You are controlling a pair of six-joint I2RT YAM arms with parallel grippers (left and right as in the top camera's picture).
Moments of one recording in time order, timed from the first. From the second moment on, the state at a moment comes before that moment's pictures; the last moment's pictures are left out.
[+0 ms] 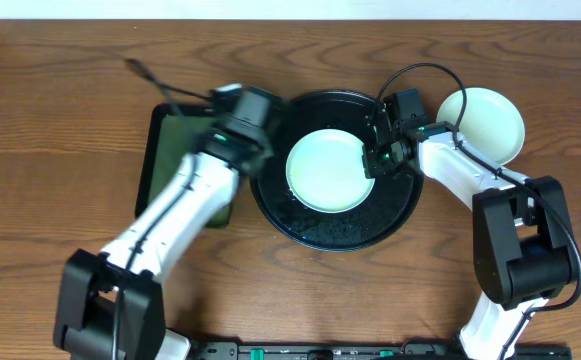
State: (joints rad) left arm -0.37 1.64 1.20 -0.66 -0.36 -0.64; right arm 0.28 1.95 1.20 -0.50 -0.19 0.14
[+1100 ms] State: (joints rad) left arm 0.04 1.61 1.20 -0.67 -0.09 -0.46; right arm 0.30 1.93 1.29 -0.67 -0.08 0.13
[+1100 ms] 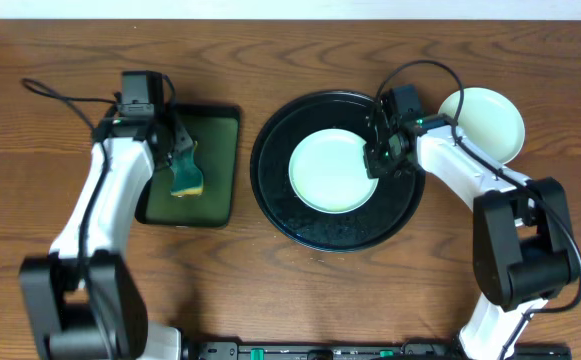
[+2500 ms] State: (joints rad) left arm 0.04 1.56 1.20 -0.67 -0.09 -0.46; right arm 0.75 1.69 1.44 -0.40 1.11 -0.83
